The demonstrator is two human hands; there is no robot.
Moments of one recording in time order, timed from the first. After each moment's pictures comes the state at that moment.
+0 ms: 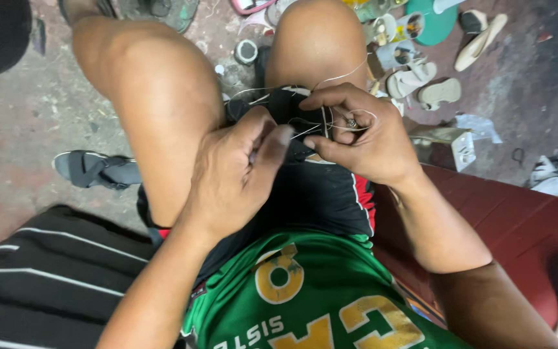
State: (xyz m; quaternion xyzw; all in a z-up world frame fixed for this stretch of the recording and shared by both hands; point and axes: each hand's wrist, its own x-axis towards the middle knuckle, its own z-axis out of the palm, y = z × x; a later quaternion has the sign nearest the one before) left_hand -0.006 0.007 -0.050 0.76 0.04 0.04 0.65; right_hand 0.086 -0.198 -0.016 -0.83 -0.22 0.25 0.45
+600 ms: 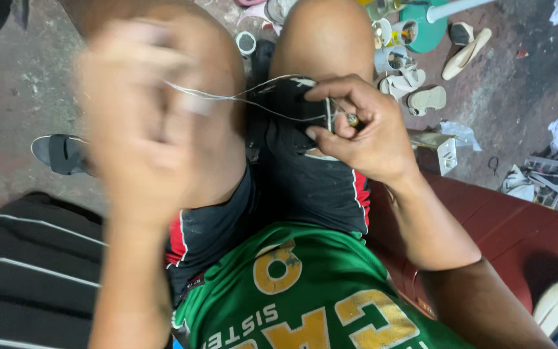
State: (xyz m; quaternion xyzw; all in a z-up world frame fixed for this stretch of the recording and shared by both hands) left_hand -0.026 0.064 -0.060 0.88 0.06 0.26 0.39; right_hand 0.080 -0.189 -0.019 -0.83 -0.20 0.26 0.46
